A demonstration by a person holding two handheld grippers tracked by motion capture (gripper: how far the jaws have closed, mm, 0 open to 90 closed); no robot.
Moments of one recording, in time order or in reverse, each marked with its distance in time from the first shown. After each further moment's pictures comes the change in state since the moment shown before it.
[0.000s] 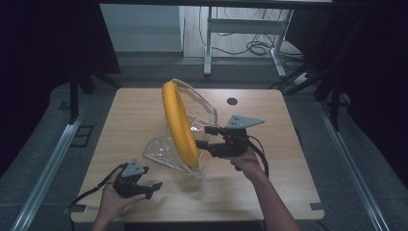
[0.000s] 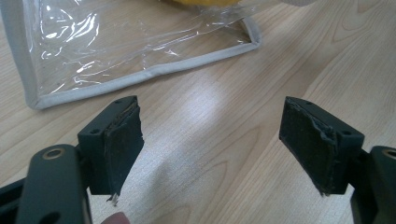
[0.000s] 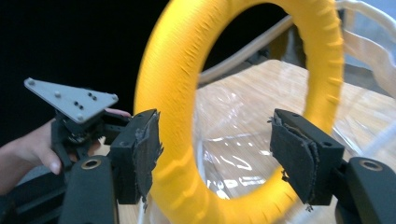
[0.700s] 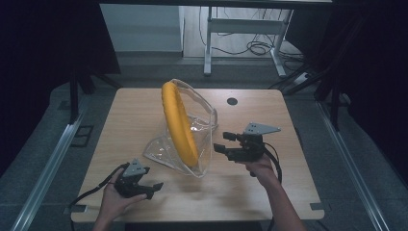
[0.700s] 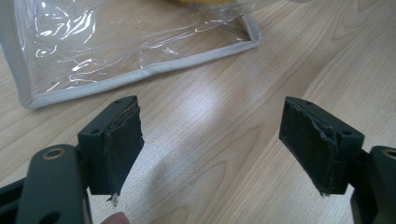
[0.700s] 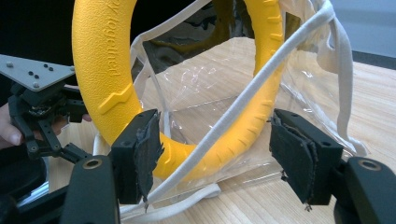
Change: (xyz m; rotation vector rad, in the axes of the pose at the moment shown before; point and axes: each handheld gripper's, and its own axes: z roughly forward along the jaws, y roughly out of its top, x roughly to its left) left arm 0.000 0.000 0.002 0.006 -0.004 -0.001; right arm -0.024 -0.035 -0.030 0.024 -0.098 0.054
